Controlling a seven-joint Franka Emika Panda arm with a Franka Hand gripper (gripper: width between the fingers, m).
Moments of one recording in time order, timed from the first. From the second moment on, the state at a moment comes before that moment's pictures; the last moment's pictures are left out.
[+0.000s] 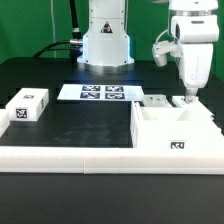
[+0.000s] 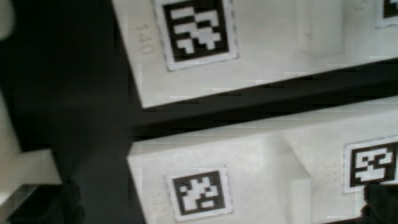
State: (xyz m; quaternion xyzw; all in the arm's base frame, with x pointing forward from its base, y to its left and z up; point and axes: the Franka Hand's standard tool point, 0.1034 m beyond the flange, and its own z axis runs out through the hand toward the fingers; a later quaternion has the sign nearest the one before) arm 0.429 0.158 0.035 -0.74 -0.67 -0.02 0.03
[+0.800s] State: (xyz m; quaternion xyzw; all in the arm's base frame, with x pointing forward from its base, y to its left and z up) arm 0.416 0.168 0.014 -0.74 -0.67 -0.01 0.05
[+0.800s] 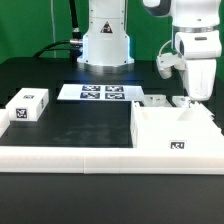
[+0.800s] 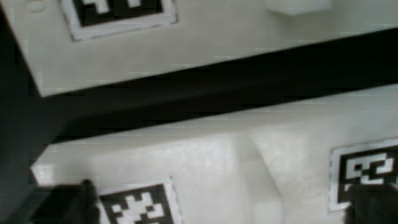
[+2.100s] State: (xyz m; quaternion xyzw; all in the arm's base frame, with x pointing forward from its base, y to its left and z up) arm 0.419 0.163 0.022 -0.74 -0.67 -0.01 0.04
